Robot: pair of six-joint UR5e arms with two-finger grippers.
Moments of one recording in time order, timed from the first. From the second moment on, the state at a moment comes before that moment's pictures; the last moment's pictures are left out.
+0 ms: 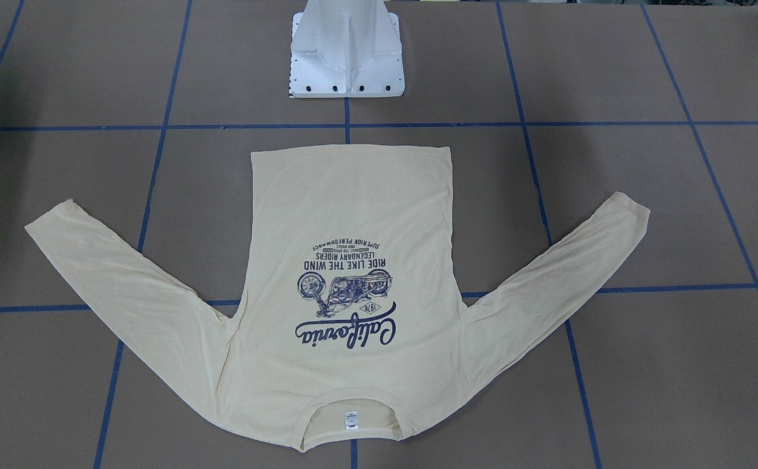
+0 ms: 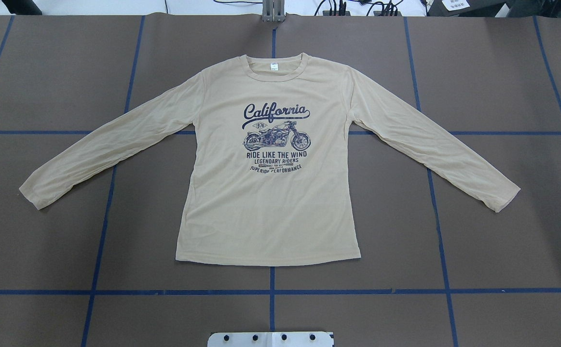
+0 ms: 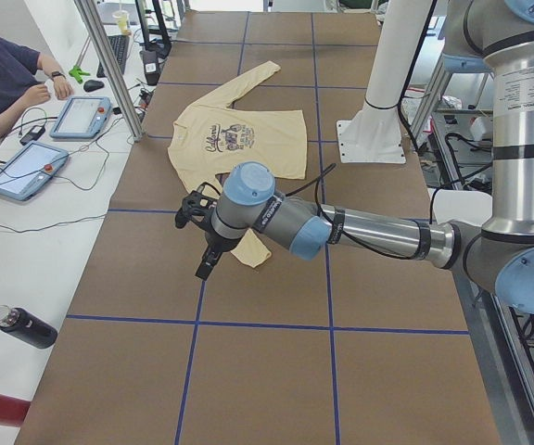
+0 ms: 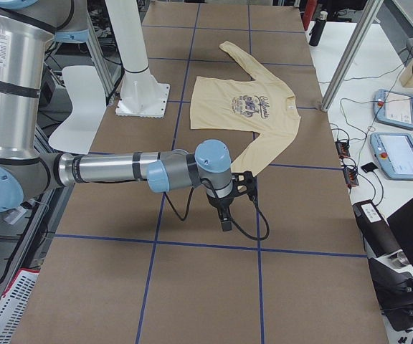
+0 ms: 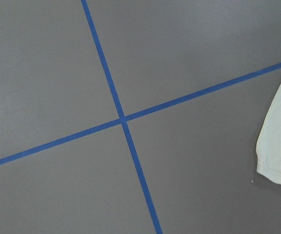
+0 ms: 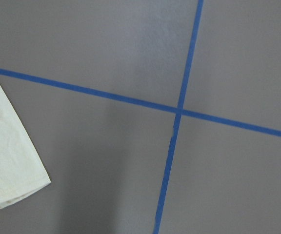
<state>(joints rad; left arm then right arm) -1.56 -1.50 -1.83 -2.00 -2.30 -0.12 1.53 -1.75 1.86 -1.38 2.31 0.01</state>
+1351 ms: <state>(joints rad) -1.56 -1.54 -1.84 -2.10 -2.29 -0.14 1.21 -1.82 1.88 -0.86 2.22 0.58</state>
